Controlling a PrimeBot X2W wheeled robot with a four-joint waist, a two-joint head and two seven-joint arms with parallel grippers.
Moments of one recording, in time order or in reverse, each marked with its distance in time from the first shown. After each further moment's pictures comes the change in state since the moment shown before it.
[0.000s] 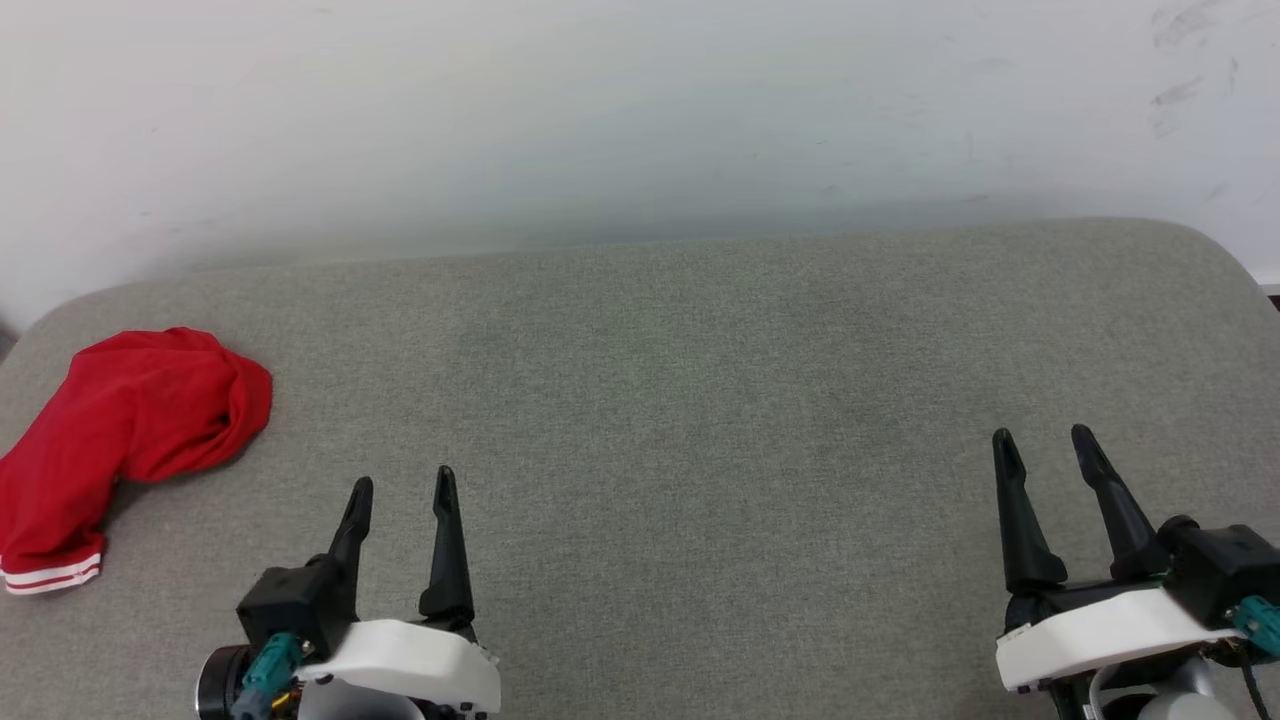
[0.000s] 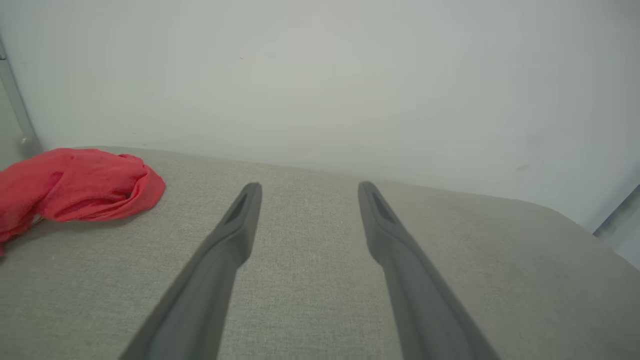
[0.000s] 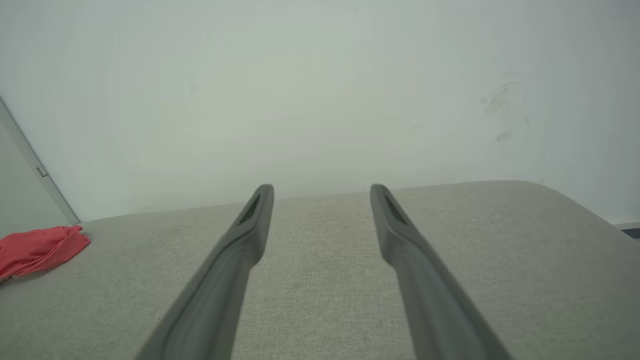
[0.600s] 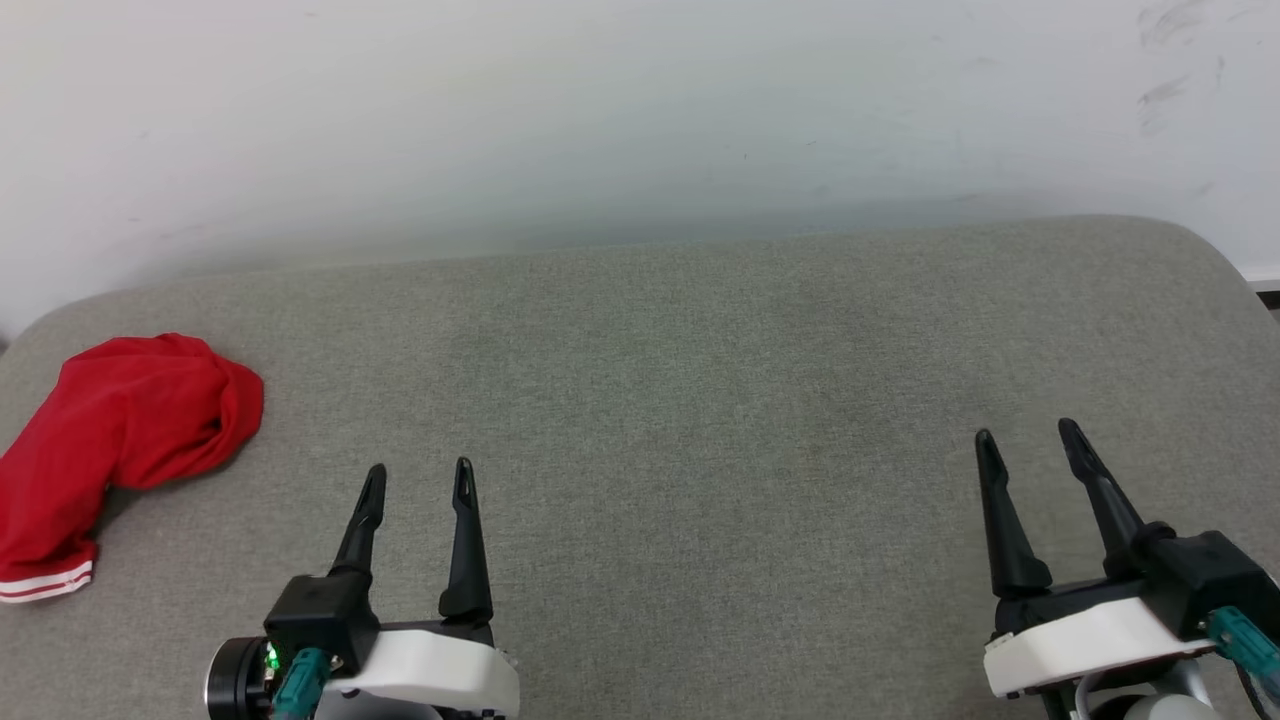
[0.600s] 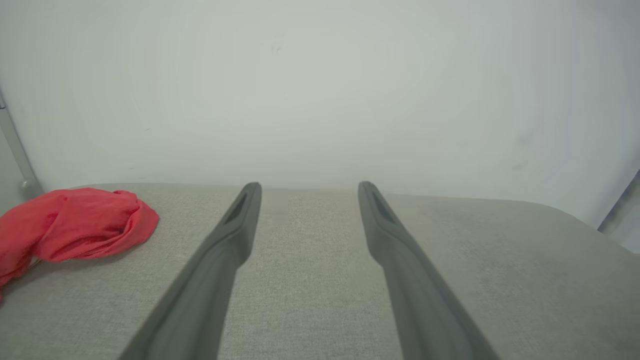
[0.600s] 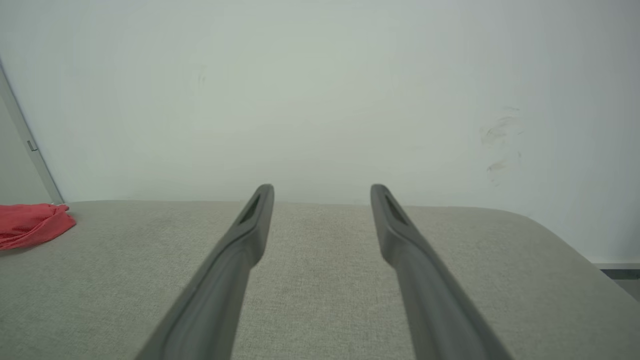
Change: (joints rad) left arm -0.013 0.036 -0.085 -0.024 0.063 0.082 -0.043; right arm 0.003 0.001 0.022 -0.009 -0.131 0.000 -0.043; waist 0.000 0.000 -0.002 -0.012
